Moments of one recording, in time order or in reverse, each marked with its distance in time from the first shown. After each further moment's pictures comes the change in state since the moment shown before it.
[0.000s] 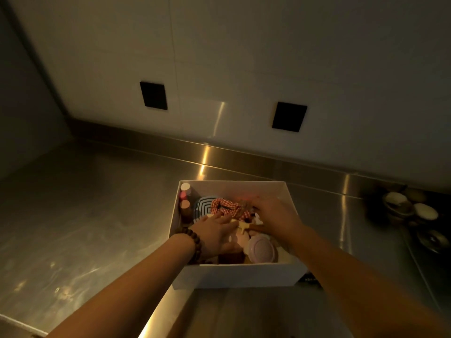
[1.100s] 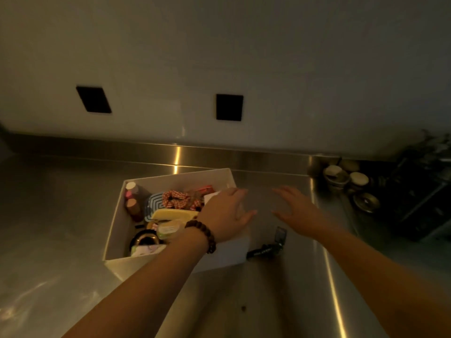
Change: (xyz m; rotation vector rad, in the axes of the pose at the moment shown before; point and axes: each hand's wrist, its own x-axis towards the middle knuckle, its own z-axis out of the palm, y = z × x) left_hand 0.032 0.156 -0.025 -0.188 0.430 0.115; right_hand -0.131 0.119 -0.042 0.149 0.160 0.256
